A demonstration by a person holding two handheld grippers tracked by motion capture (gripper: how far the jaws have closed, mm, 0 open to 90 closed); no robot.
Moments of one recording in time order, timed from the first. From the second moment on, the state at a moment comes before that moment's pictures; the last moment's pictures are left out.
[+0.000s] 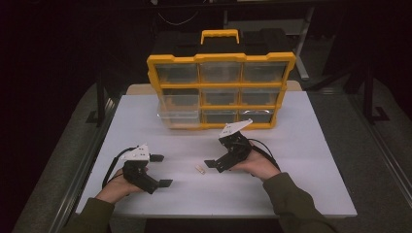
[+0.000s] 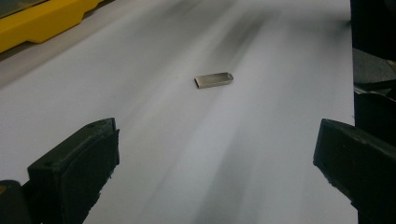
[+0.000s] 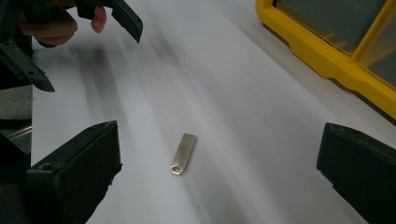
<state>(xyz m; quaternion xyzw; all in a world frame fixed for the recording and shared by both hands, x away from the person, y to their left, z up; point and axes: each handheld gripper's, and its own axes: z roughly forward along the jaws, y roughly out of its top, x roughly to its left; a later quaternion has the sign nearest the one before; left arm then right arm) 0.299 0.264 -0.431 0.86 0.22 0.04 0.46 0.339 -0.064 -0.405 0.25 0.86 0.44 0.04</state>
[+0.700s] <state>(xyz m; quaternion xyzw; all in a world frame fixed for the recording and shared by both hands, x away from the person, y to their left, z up) 0.299 0.264 -0.431 0.86 0.22 0.04 0.46 0.344 -0.045 -0.406 0.24 0.86 0.44 0.04</state>
